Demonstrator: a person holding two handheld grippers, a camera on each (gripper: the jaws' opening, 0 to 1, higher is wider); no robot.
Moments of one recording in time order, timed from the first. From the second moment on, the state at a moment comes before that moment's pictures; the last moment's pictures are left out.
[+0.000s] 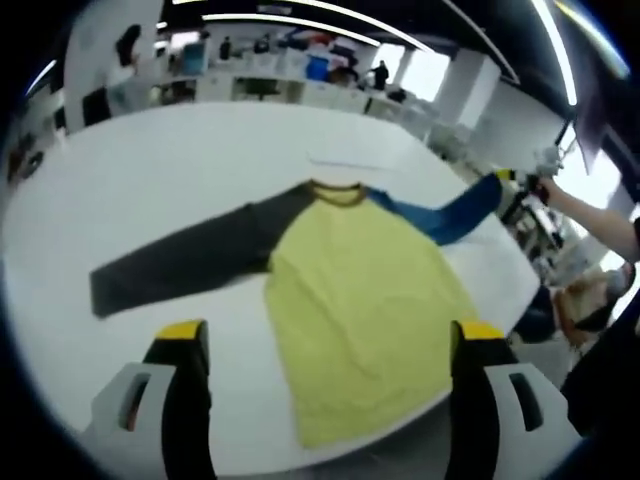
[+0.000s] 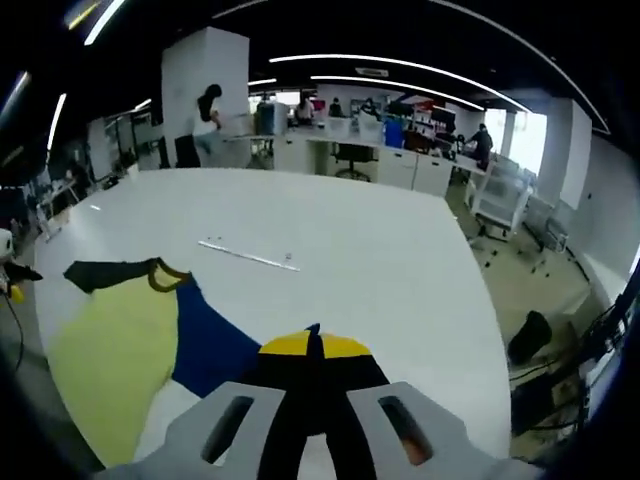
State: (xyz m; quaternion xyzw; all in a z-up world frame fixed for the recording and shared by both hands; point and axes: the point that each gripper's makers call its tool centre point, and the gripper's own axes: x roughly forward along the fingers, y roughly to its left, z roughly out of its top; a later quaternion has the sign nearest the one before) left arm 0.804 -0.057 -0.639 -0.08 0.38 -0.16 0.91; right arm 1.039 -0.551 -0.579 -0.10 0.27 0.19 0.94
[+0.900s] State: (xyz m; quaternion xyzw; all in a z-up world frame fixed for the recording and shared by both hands) left arm 0.790 -0.034 -0.623 -0.06 0.36 -0.17 0.92; right arm 1.022 -0.397 -0.495 -0.07 0.20 0.31 0.93
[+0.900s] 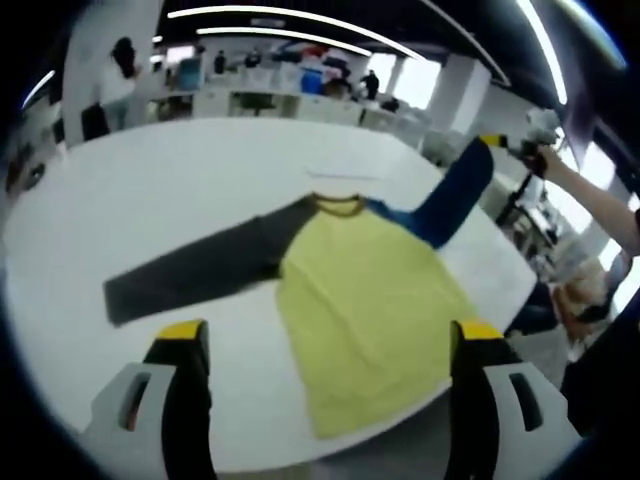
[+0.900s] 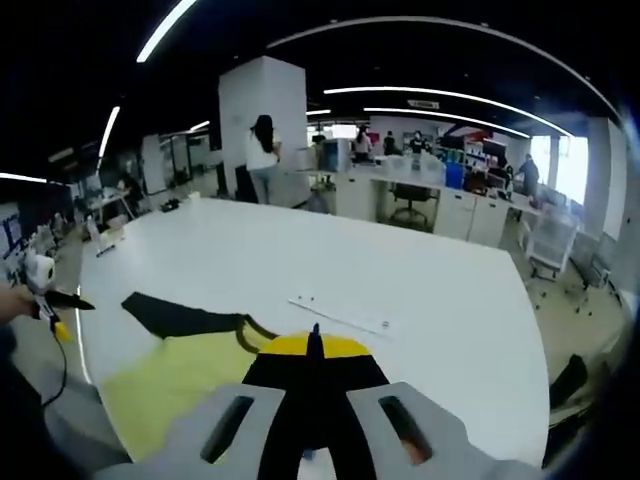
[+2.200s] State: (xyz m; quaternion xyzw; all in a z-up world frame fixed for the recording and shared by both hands) left arm 0.771 0.003 -0.634 -0.09 0.36 -0.14 0.92; right arm 1.008 -0.211 -0.530 -0.06 0.23 0.45 0.86
